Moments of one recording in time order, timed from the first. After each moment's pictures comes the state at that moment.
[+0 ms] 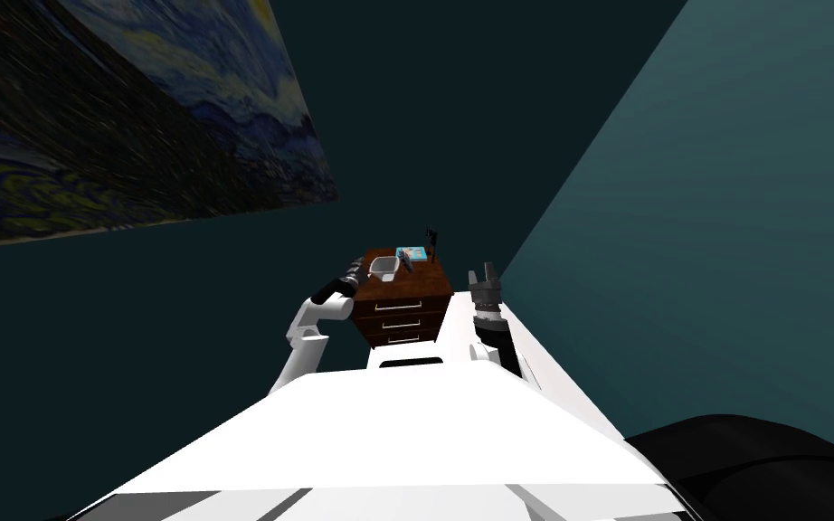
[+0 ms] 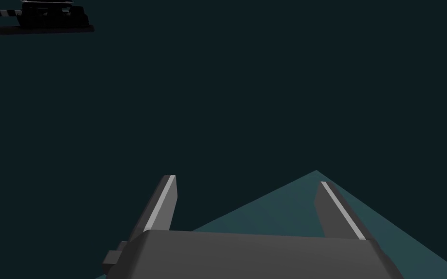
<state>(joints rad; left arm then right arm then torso) -0.04 0.21 0.01 -2.00 0.14 0.61 0.27 0.54 0.00 0.04 -2.20 0.08 -0.50 -0.16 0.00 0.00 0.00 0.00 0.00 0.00</state>
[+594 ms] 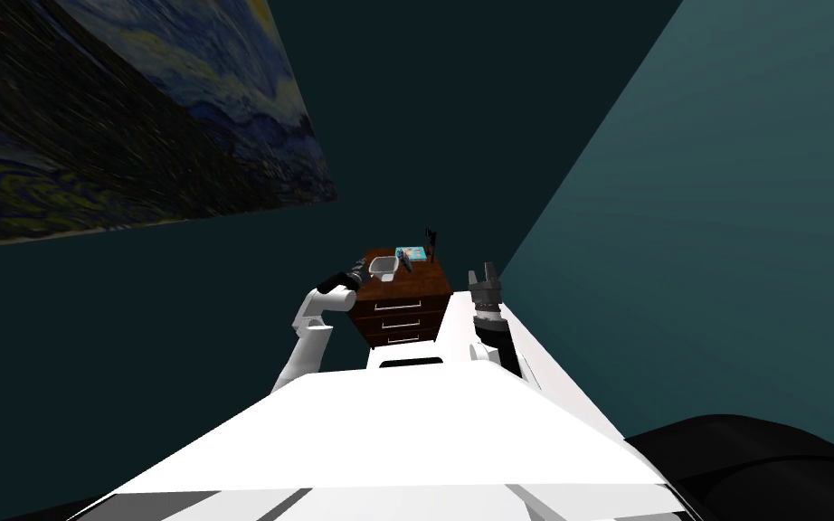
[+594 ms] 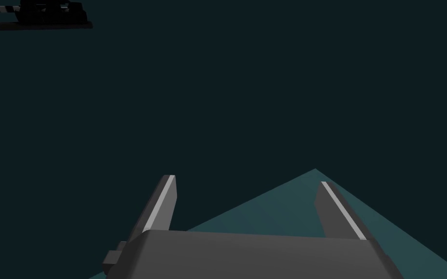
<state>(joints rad) -0.13 0.21 0.01 -1.97 0.15 0.78 0.30 0.54 0.00 0.04 -2.20 0.08 -0.50 -0.16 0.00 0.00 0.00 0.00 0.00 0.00</state>
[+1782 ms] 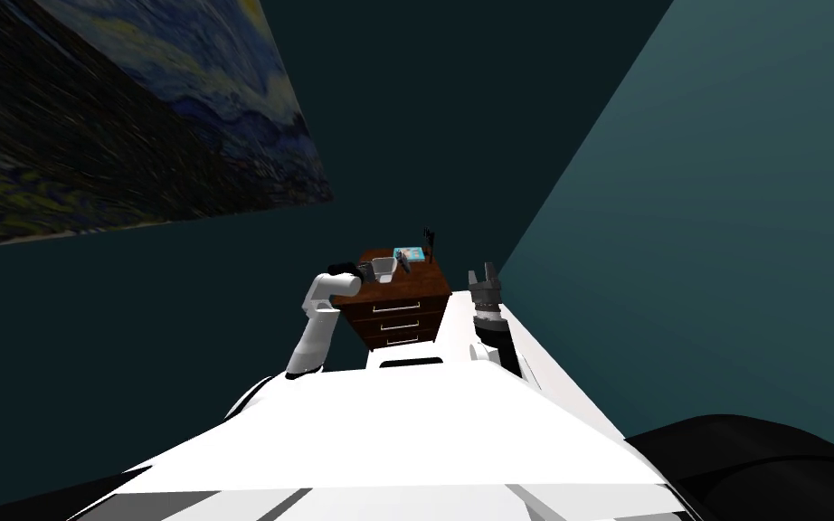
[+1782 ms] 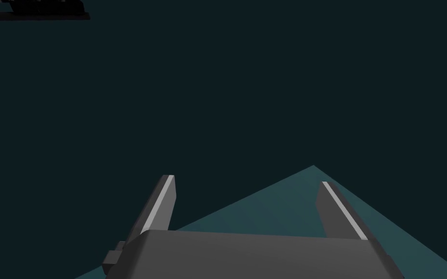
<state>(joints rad) -0.29 0.20 0.01 -1.91 0.16 1.12 0.35 0.54 0.00 0.04 -2.20 0.08 -0.50 -0.16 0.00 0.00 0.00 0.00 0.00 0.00</state>
